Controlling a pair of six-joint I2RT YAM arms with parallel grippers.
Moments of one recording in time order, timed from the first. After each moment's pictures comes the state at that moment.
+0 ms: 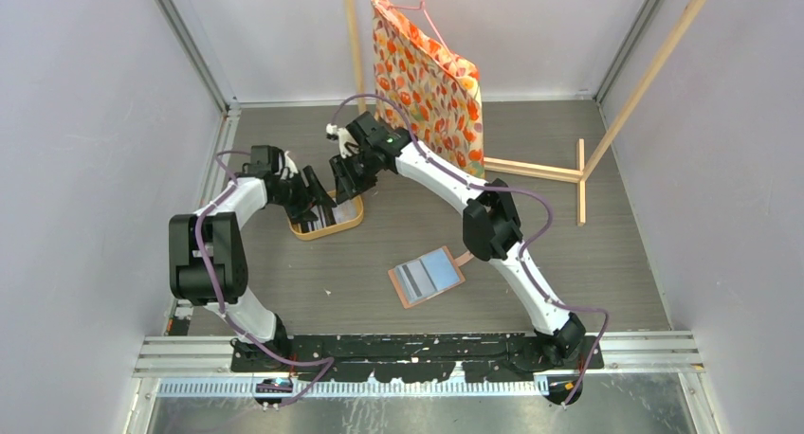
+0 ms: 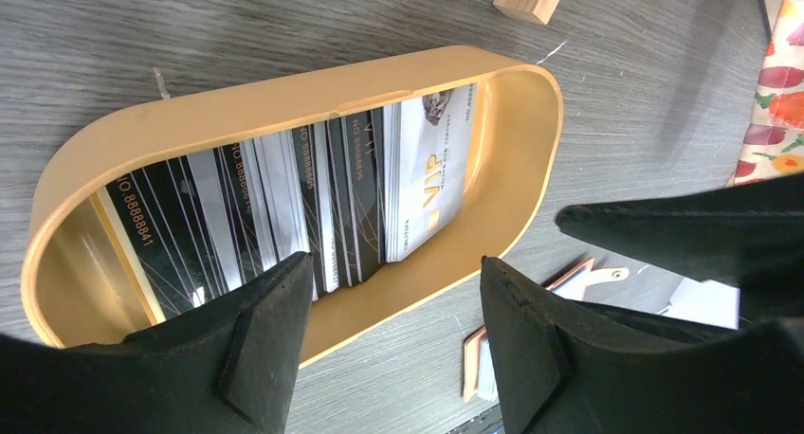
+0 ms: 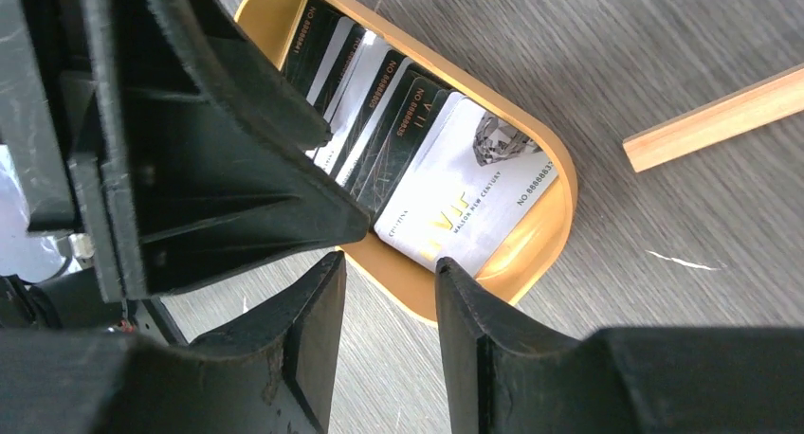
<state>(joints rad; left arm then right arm) 0.04 1.65 1.02 -0.46 0.49 -0.47 0.79 2.49 2.37 -0.80 -0.44 0.23</state>
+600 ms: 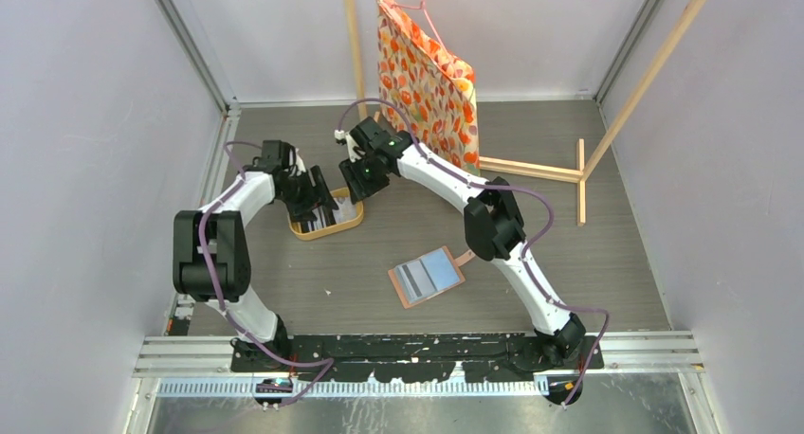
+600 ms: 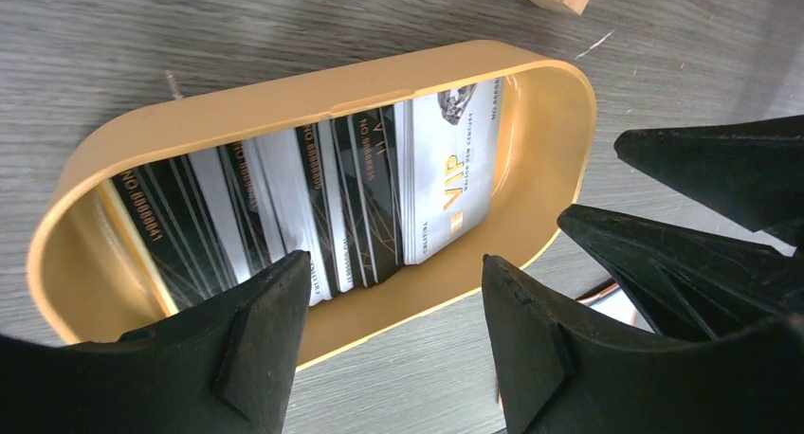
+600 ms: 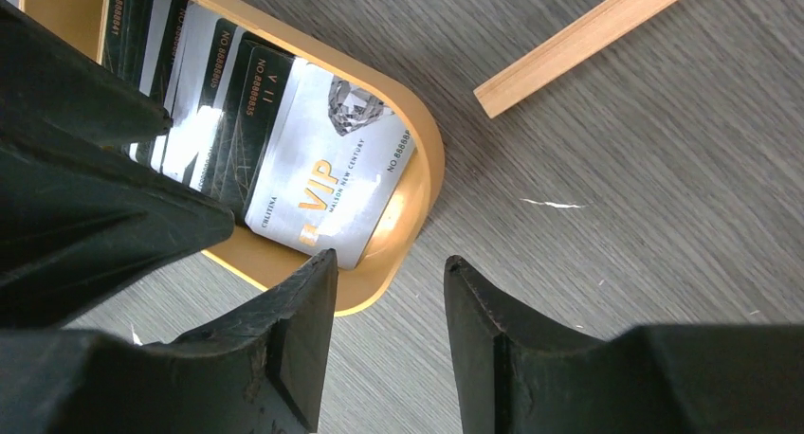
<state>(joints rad) -0.02 1.66 1.07 -0.54 0.36 -0.43 0.78 2.46 2.29 -0.82 -0.22 0.16</state>
